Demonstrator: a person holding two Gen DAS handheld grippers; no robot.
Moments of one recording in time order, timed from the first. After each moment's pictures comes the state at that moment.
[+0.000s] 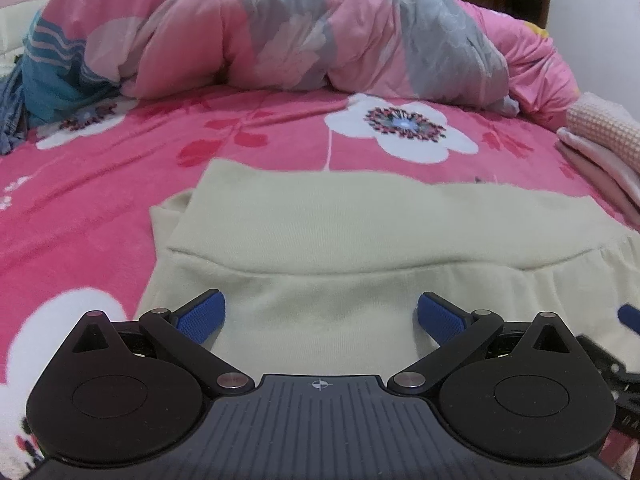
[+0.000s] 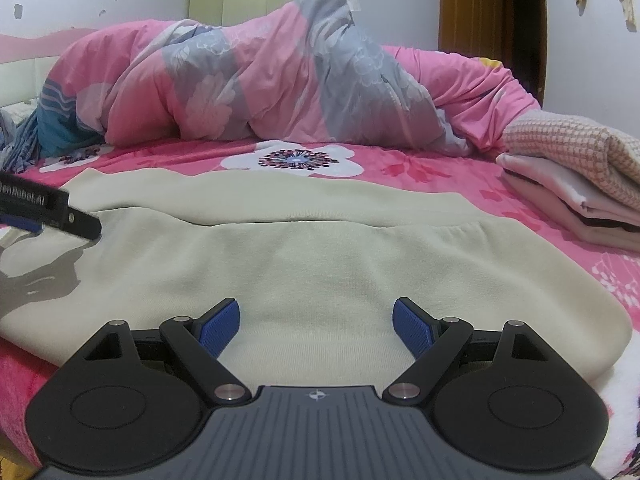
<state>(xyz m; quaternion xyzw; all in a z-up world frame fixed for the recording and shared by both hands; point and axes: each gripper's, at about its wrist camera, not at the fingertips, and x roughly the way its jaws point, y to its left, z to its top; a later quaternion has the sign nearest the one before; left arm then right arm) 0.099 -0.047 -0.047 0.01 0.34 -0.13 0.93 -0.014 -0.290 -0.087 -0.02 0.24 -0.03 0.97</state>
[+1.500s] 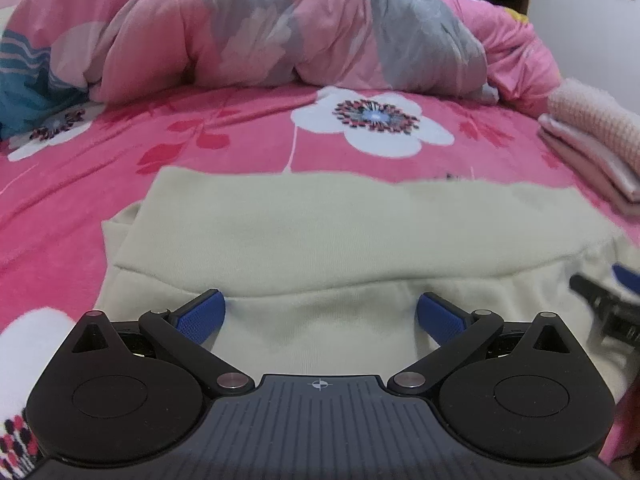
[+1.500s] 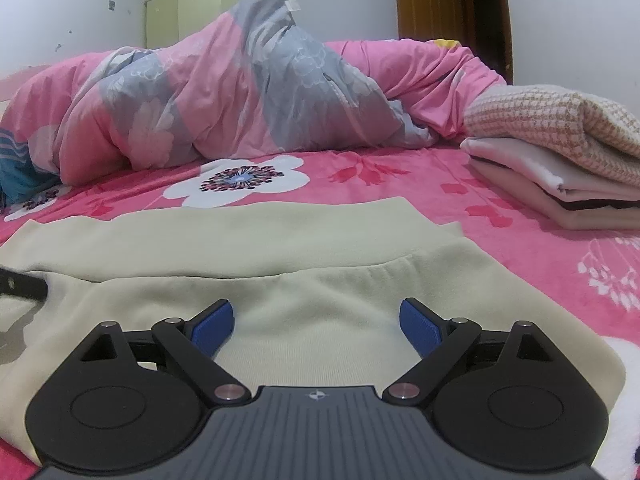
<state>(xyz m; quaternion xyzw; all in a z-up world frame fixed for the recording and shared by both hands) 0.109 -0.068 -0.045 0.01 0.35 -0.15 0.92 0.023 -0.360 -0.084 0.04 0.23 -0.06 0.97</state>
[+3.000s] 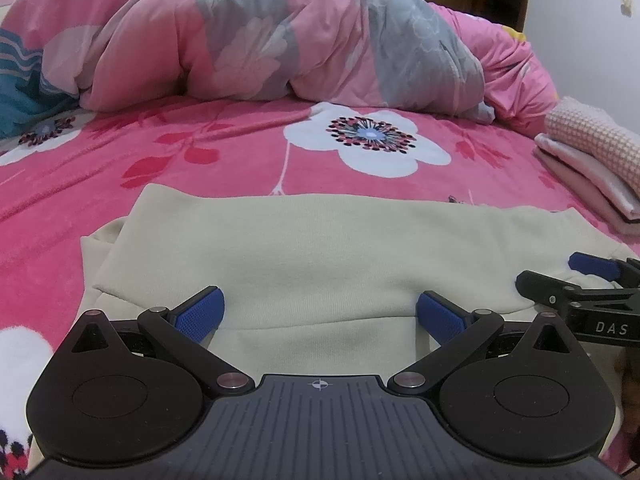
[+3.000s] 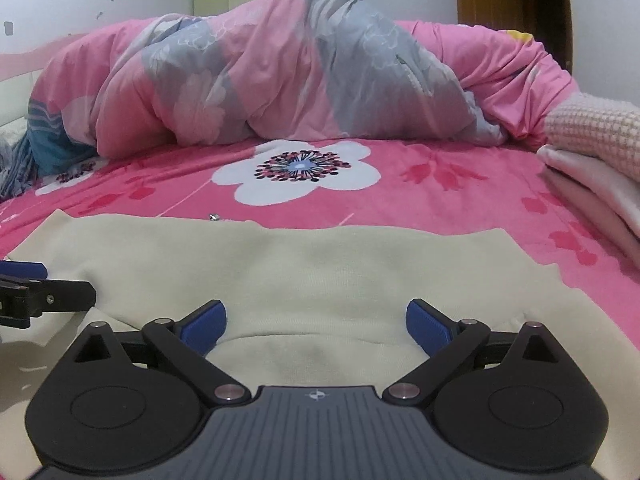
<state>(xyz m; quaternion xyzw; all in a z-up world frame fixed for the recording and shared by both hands) 0.124 -0.072 -0.058 0.00 0.33 -0.17 0.93 0.086 -0.326 -0.074 0.02 0.28 0.02 0.96</state>
